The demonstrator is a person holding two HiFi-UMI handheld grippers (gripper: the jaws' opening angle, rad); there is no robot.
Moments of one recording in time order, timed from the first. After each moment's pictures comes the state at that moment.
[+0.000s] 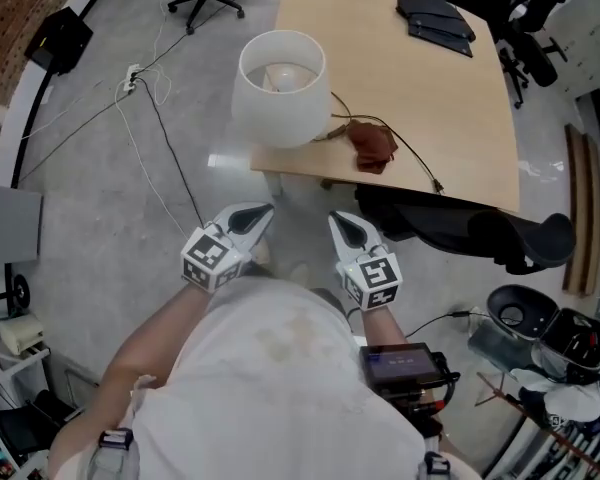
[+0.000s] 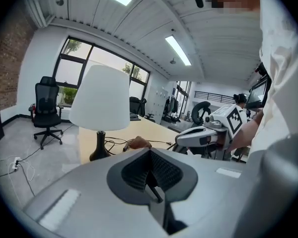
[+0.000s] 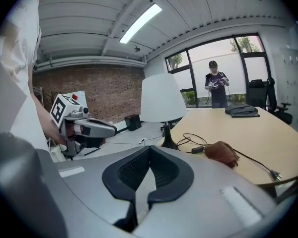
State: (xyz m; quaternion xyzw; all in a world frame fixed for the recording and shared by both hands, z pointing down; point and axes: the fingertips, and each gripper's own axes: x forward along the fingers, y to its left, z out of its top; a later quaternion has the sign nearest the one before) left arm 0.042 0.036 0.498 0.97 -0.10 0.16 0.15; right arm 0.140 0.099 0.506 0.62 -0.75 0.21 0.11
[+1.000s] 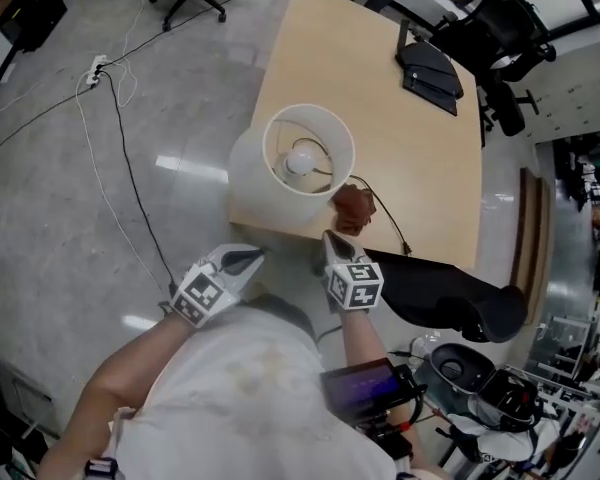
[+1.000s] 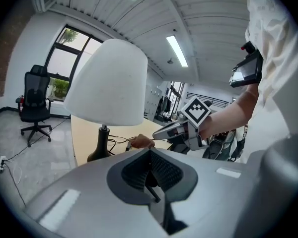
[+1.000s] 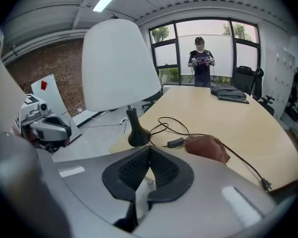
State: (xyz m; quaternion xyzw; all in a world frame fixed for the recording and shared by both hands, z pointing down) left arm 0.086 -0.020 0.544 0.97 -0.03 0.16 0.16; right arm 0.242 -0.003 0.588 0.66 -0.64 0.32 0.22
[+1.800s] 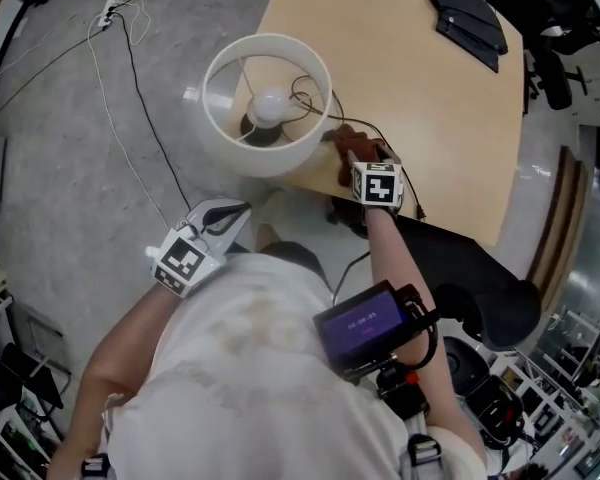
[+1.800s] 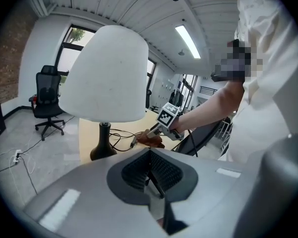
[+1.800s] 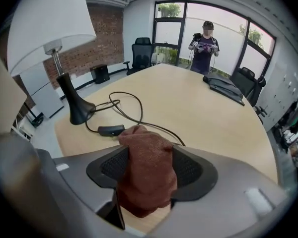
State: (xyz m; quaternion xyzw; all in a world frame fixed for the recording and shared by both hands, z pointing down) left arm 0.095 -0.011 0.539 0.96 -0.11 0.20 0.16; right arm 0.382 -0.048 0.669 0.65 -0.57 0.33 0.37
